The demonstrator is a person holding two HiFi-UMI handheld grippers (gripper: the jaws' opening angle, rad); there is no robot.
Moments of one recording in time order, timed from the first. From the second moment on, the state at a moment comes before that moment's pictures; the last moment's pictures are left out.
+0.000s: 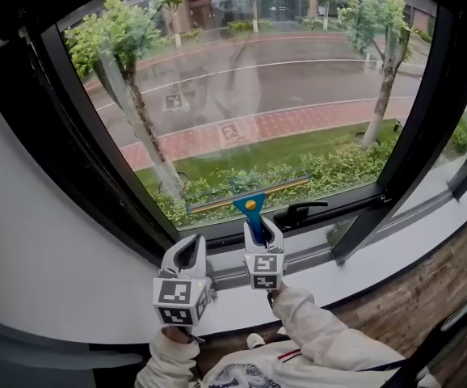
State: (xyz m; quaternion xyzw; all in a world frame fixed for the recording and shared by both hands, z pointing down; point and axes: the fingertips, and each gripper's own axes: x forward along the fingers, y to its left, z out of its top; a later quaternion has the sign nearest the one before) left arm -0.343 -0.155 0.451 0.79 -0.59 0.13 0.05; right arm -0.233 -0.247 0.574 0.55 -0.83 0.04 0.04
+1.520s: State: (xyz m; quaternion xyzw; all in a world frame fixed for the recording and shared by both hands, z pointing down) left arm -0.354 -0.152 0.467 0.80 -0.59 0.13 0.07; right arm -0.233 -0.232 0.630 0.56 -0.82 0.06 0.12
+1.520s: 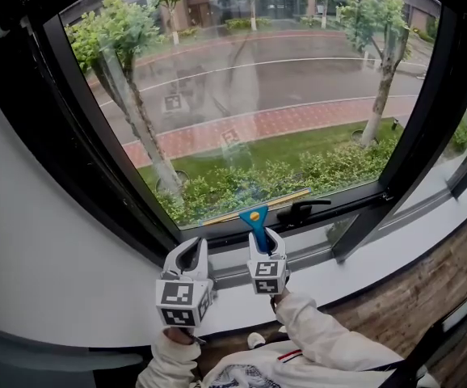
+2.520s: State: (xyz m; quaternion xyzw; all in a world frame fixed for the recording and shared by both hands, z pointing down) left arm -0.297 -0.134 0.498 0.82 -0.56 0.08 0.08; right arm -0.134 -0.183 0.508 0.58 -0.81 0.04 0.04
